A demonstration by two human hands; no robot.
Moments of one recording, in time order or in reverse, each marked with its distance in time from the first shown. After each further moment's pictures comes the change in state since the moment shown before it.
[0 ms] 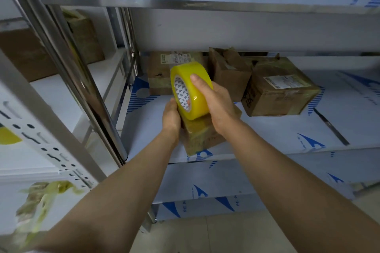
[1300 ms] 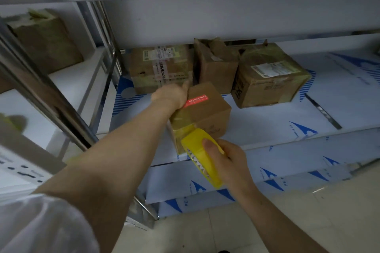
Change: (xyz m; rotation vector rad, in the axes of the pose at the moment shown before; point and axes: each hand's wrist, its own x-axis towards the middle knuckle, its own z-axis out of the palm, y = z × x) left_hand 0.029 0.048 0.051 1.616 -0.118 0.209; right_hand -0.080 0.085 -0.059 -0.287 0.152 0.010
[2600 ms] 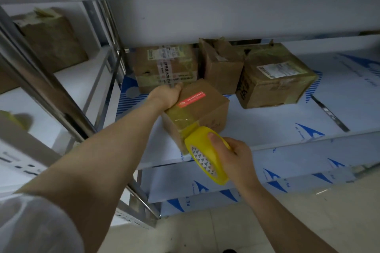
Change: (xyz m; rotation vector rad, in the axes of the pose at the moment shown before) left_hand 0.007 -0.033 -0.001 -0.405 -0.050 -0.071; right_hand 0.014 0.001 0.001 -0.015 0.064 -0.003
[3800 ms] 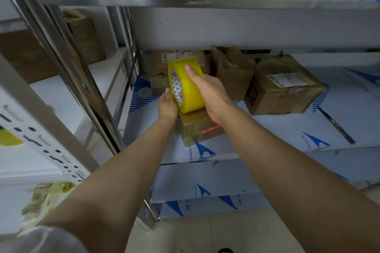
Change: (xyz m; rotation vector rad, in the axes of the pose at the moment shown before) left_hand -0.017 -0.037 0.022 -0.929 0.287 -0.036; right_hand 0.079 -0.114 0.060 0.177 -0.301 0.043
